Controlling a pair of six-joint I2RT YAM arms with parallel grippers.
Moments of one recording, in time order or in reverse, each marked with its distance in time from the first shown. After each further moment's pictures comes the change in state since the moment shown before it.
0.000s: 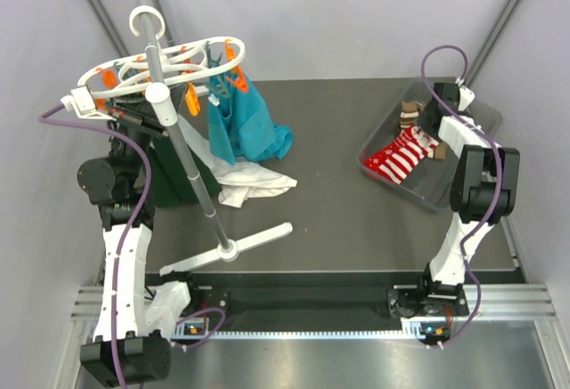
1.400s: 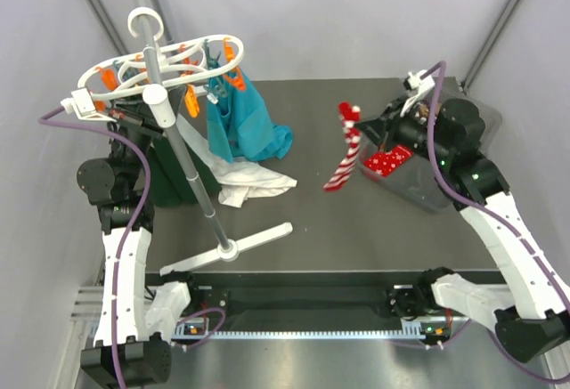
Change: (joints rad) left arm -0.001 -0.019 0.000 -0.063 -0.018 0.022; right arm 0.474 -0.896 -0.187 -0.034 -0.634 -0.335
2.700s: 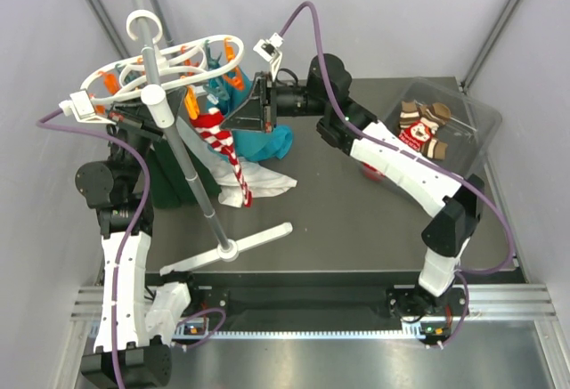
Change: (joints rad) left arm -0.005 -0.026 0.005 -0.035 -0.005 0.015; right arm 0.448 0.756 0.623 0.444 -0.481 0.486
